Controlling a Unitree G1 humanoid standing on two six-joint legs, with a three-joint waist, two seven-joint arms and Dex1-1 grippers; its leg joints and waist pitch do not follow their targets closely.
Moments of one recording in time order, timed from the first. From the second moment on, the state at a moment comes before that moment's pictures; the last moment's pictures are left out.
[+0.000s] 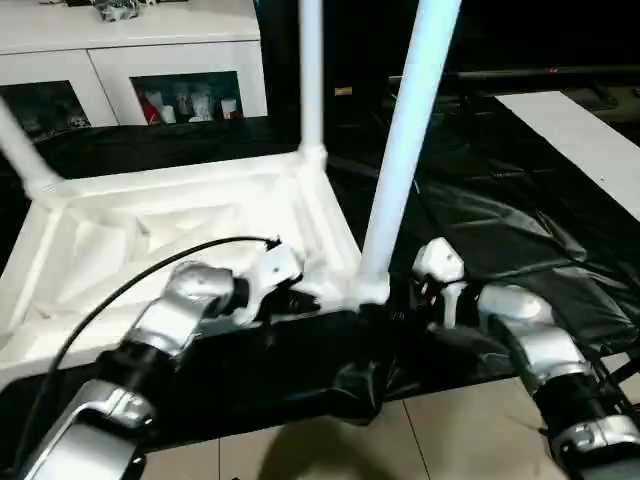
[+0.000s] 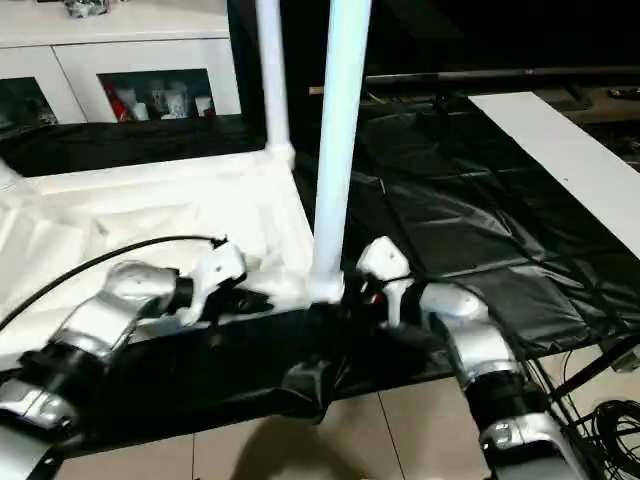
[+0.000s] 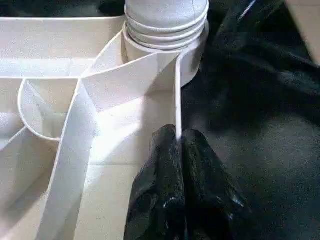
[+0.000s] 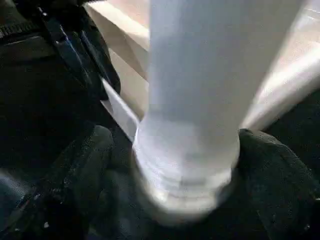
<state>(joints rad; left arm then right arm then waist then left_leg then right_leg) -0.55 0.39 -0.32 0.53 -0.02 0.12 -1.16 -0.45 -0.36 0.20 0.55 0.15 -0.02 1.04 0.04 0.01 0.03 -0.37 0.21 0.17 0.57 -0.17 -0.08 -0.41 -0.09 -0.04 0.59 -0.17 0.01</state>
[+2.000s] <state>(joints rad) -0.70 0.20 -0.28 0.76 0.04 0.14 -0.82 -0.55 -0.12 0.02 0.74 0.13 -0.05 0.47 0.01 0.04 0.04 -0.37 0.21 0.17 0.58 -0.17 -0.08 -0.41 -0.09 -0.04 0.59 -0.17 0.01</state>
